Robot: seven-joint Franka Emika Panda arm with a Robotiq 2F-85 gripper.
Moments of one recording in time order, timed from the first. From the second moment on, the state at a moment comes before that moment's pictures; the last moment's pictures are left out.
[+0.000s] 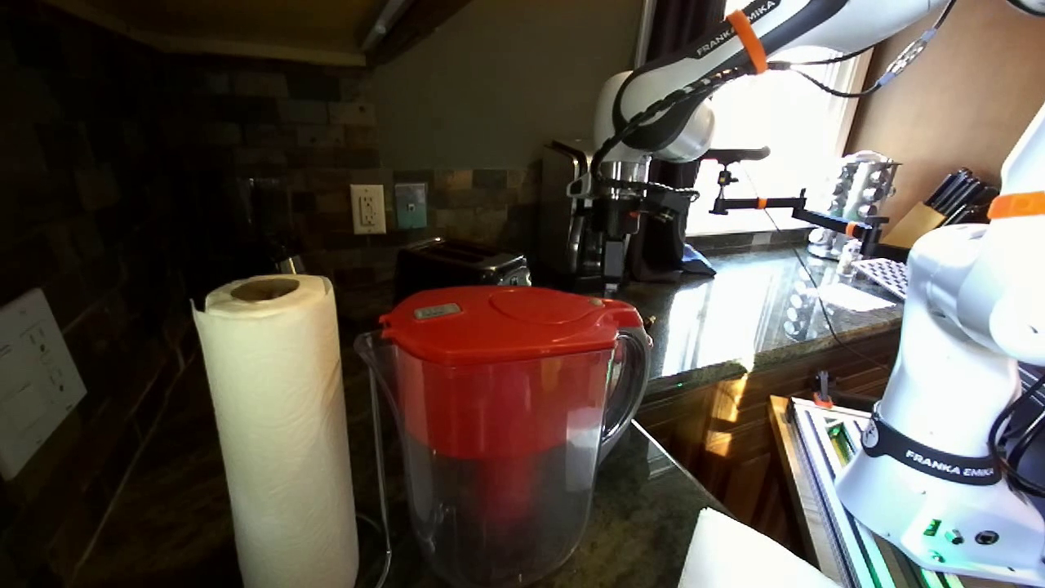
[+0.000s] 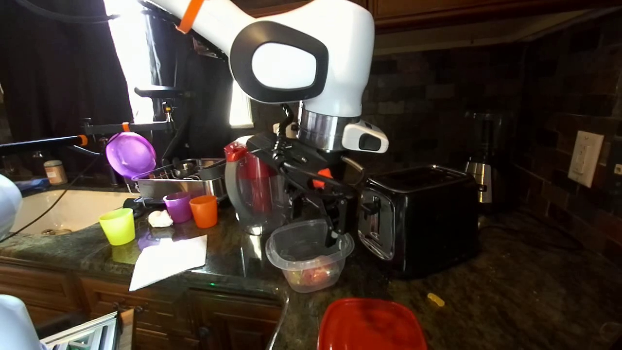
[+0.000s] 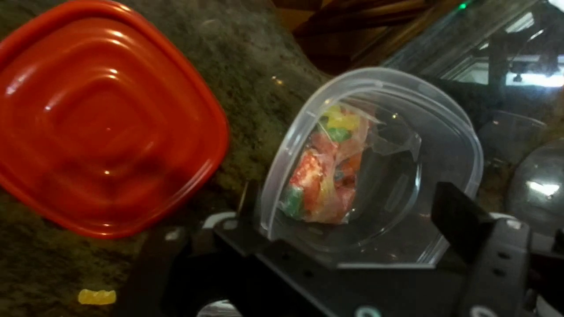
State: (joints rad) arm -0.06 -0.22 -0.16 -2.43 0.19 2.10 -0.53
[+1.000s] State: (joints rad) arm -0.14 -0.19 -0.22 -2.44 -0.10 2.14 -0.69
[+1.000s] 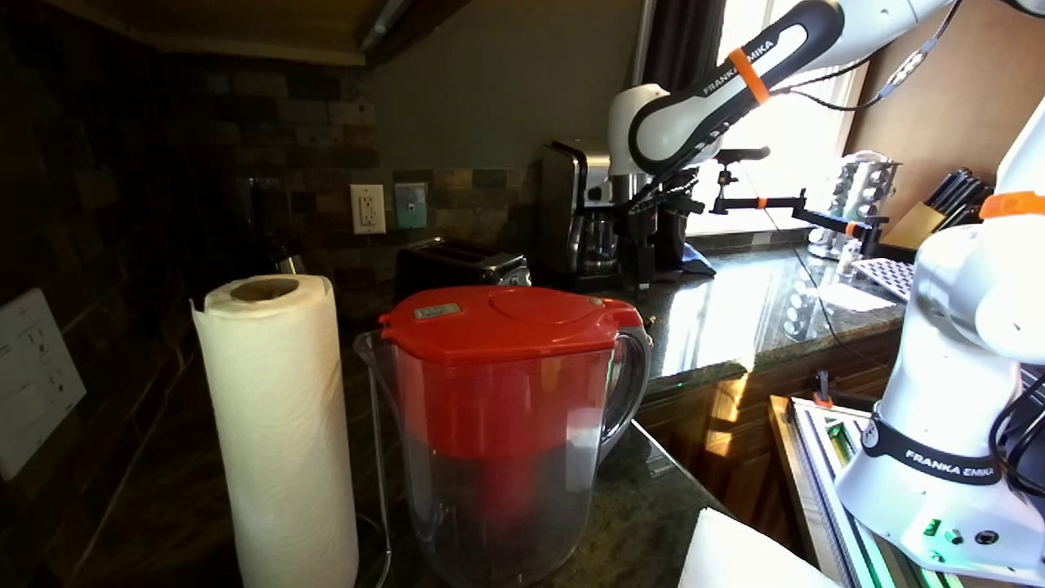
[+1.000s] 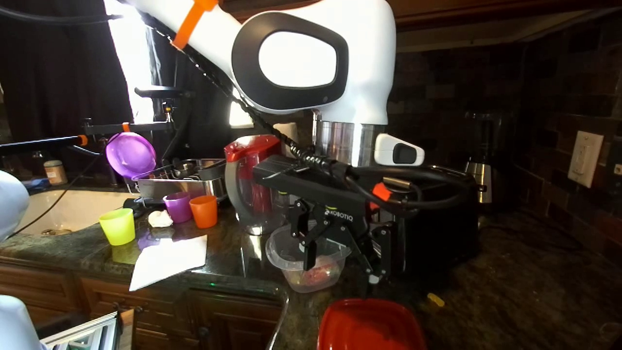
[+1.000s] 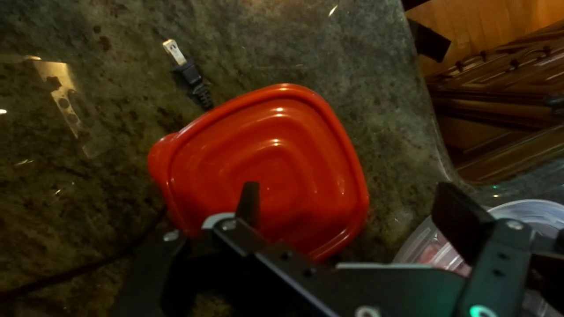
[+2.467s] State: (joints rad) arm -0.23 -0.02 -0.29 -2.49 0.08 2.50 -0.71
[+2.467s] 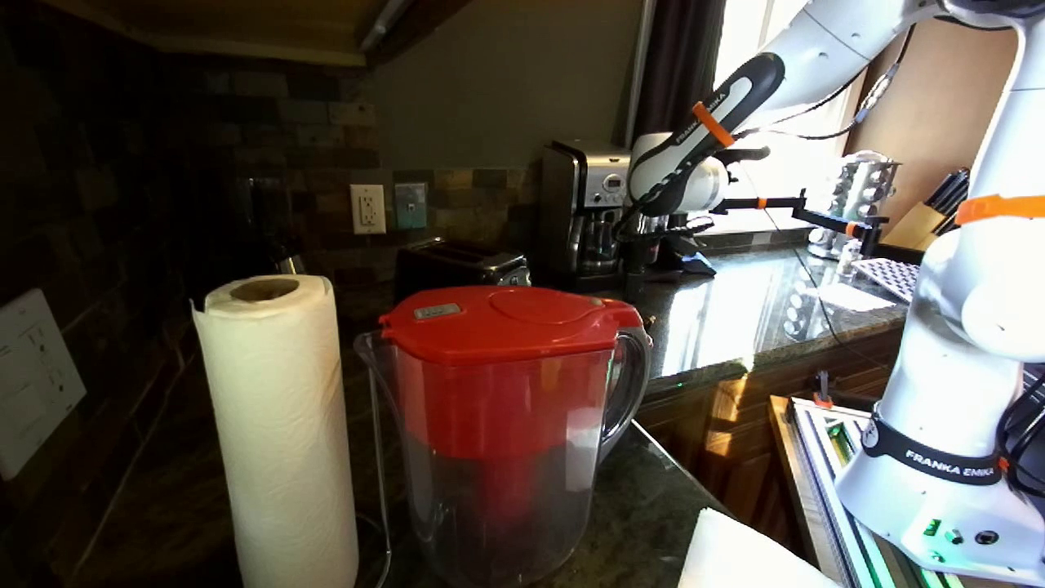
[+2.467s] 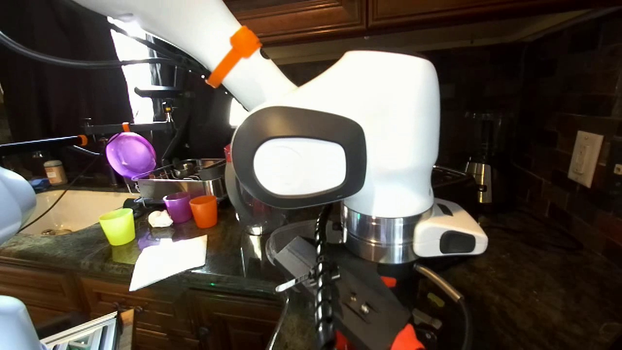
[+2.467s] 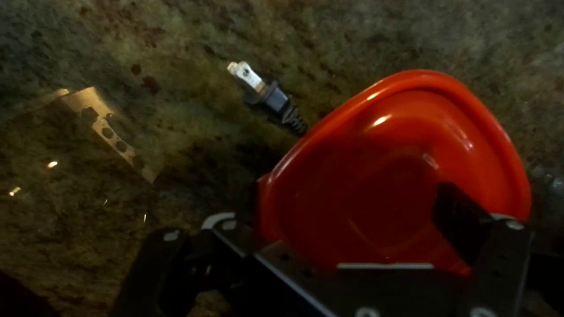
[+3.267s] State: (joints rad) arm -0.26 0.09 -0.28 -2.44 0.16 2.57 -0.75
